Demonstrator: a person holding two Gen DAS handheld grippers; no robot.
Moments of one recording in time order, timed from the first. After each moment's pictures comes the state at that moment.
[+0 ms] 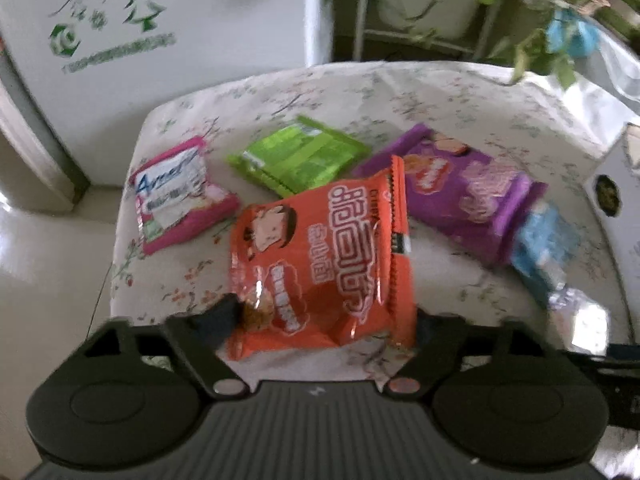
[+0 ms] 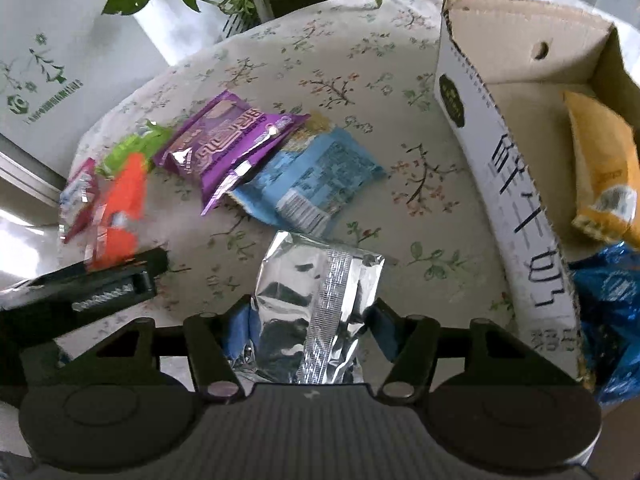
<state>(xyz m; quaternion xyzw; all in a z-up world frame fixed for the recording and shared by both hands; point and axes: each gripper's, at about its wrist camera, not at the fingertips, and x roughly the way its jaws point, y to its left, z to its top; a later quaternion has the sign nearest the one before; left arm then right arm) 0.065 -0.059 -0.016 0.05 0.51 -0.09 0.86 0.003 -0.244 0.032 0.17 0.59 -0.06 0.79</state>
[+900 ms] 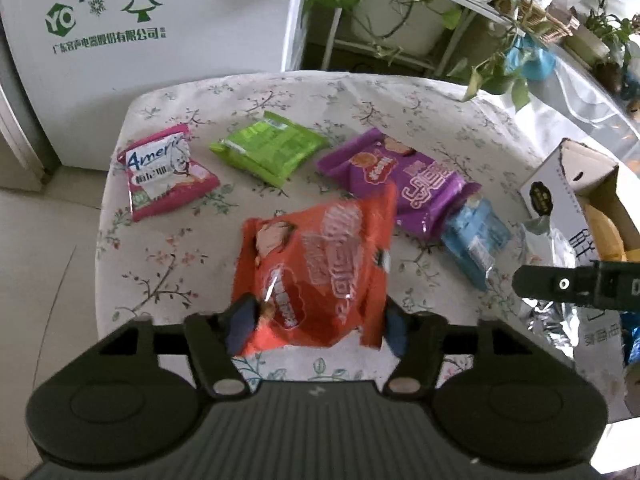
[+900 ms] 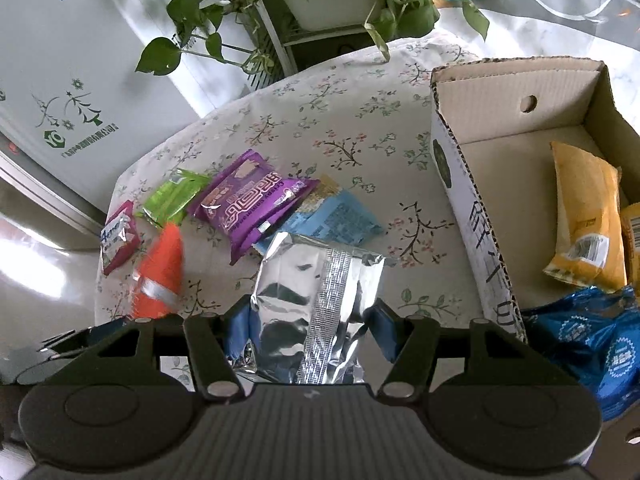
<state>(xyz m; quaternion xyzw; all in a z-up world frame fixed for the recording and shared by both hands) 0.036 -0.043 0.005 -0.01 0.51 -0.13 0.85 -0.004 -0.263 0.070 0.18 0.54 -0.03 0.82</state>
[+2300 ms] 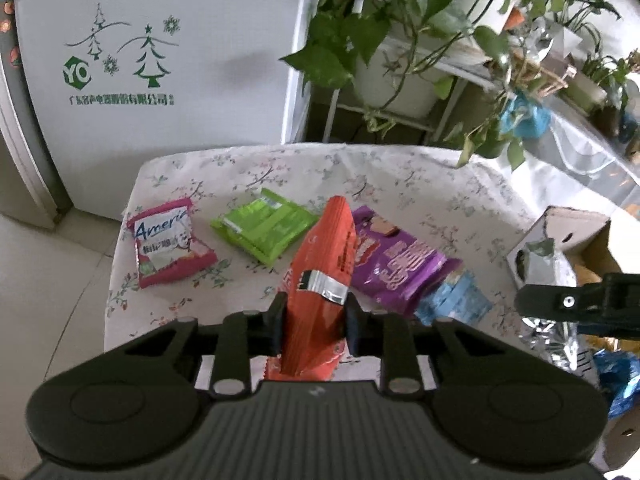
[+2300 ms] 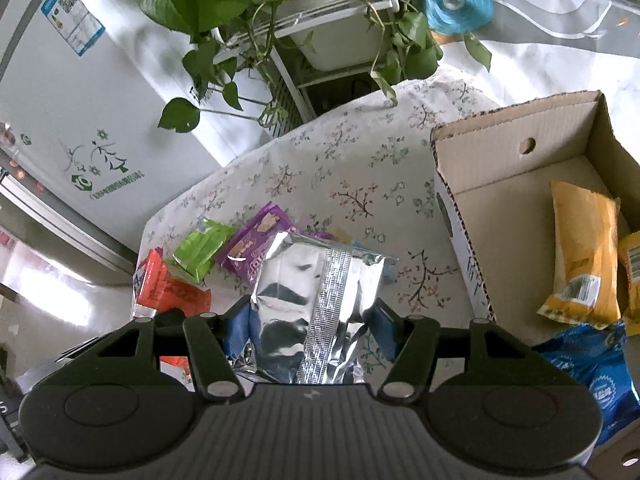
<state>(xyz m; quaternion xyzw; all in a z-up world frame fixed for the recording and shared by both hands) 0.038 -0.055 0.040 -0.04 0.43 -0.11 0.89 -0.002 -0.280 0.098 0.21 0.49 -0.01 0.85</state>
